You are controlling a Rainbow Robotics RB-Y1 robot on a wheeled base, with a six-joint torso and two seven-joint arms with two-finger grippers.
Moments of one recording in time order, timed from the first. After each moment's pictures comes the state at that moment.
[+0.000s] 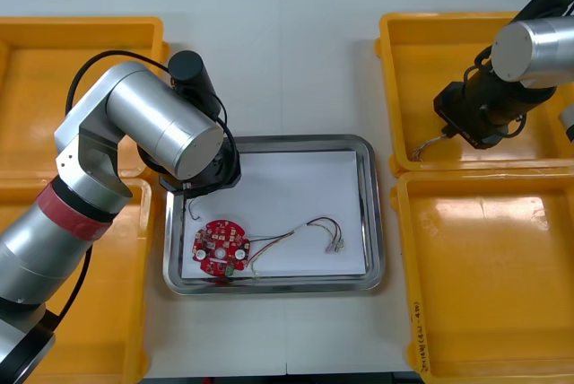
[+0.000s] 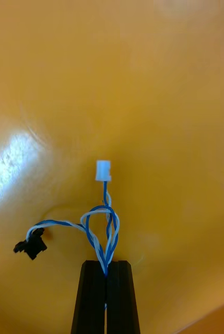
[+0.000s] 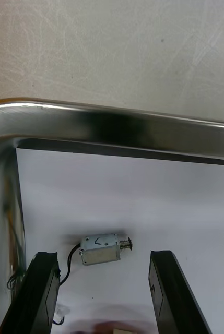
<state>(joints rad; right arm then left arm) -0.79 -0.58 0.15 -1.18 -0.65 1.46 0.58 -0.61 0.42 -0.46 -1.75 0.43 1.70 -0.73</state>
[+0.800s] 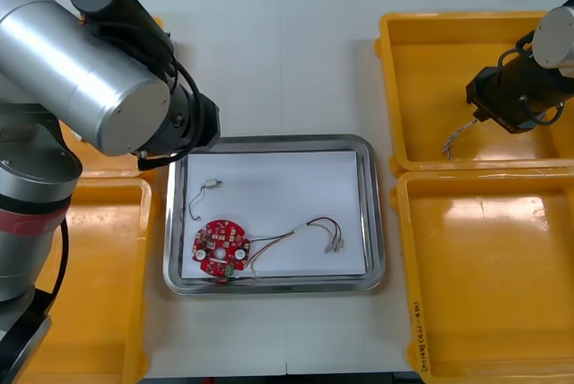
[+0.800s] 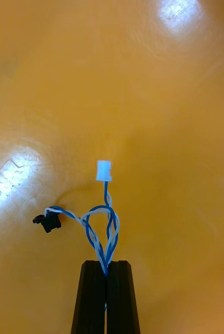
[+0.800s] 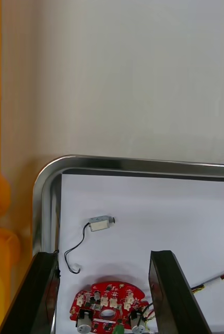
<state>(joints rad) -0.81 -0.62 0.06 -1.09 -0.62 1.37 0.78 -0.62 0.43 -0.26 -2.11 0.42 1.91 -0.80</state>
